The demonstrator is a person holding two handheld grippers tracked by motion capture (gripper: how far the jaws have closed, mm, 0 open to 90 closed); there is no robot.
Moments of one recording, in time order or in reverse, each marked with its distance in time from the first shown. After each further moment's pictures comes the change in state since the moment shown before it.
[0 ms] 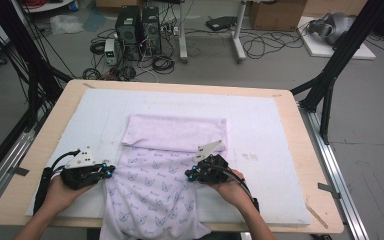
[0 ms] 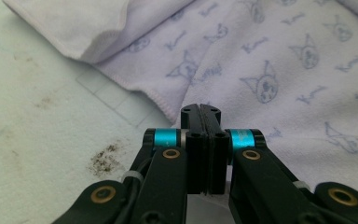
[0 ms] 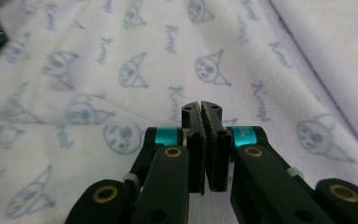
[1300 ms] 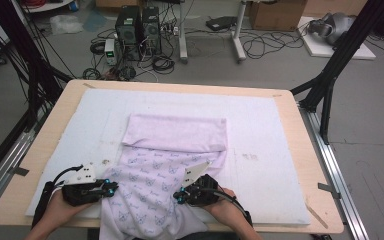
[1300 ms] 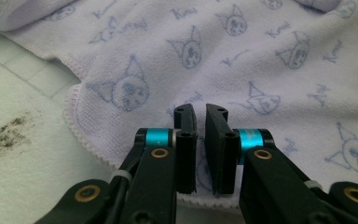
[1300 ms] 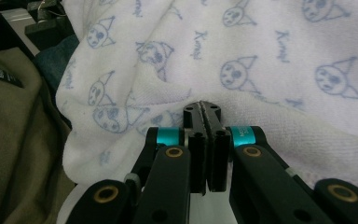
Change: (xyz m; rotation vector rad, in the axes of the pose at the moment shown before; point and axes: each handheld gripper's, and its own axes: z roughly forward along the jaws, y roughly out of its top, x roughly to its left) left arm -0.030 -0.024 -0.003 -0.013 -0.122 0.011; right arm 0.056 -0.004 0.018 -0.007 0.097 -0.087
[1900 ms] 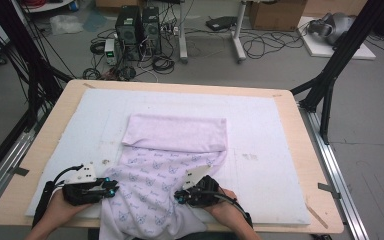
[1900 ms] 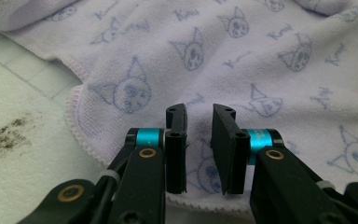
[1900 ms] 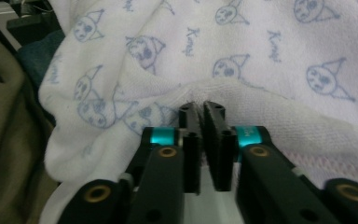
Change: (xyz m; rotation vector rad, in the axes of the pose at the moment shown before) left arm 0.001 0.000 0.001 -0.004 -0.001 -0.006; right arm 0.002 -0.006 0.000 -0.011 -0.046 -0.026
